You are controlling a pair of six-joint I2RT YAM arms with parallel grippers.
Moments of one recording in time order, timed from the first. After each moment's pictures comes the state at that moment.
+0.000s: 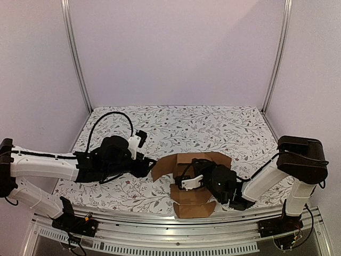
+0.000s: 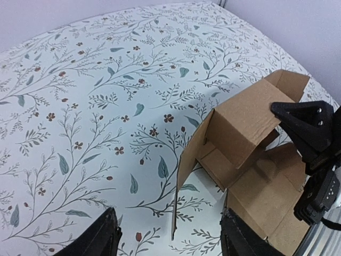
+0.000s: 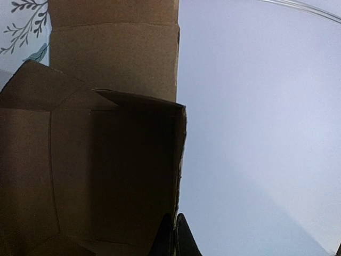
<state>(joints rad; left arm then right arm) -0.97 1.29 0.63 0.09 -0.21 -0.31 1.17 1.84 0.53 1.15 0.71 -1.43</state>
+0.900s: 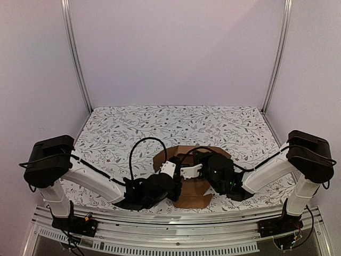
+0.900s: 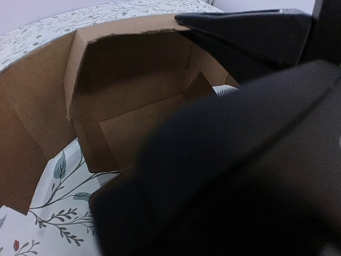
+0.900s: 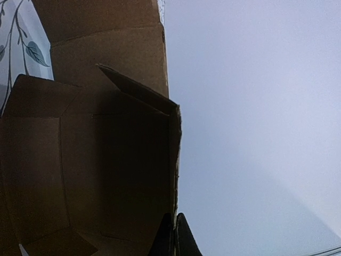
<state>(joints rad) -1.33 1.81 0.77 0.46 -0.60 -0.53 1.11 1.77 0.63 0.92 0.70 -1.32</state>
